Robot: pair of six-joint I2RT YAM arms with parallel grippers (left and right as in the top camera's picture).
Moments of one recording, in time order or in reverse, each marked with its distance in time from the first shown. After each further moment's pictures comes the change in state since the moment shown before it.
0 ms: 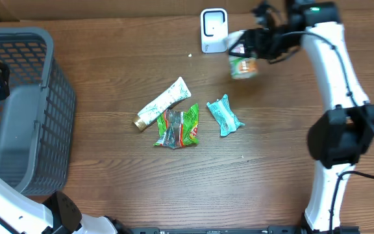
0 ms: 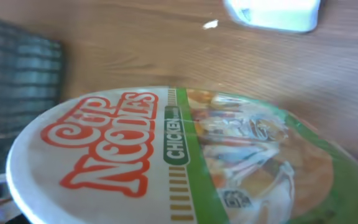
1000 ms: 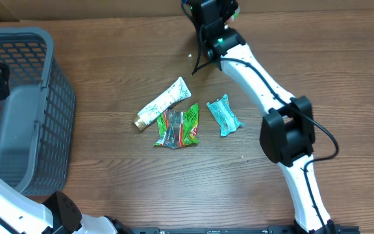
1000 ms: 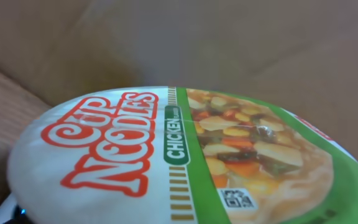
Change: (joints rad) left arm 0.000 0.000 0.000 -0.001 0.000 0.000; right arm 0.336 0.224 0.018 0.973 1.224 -0.637
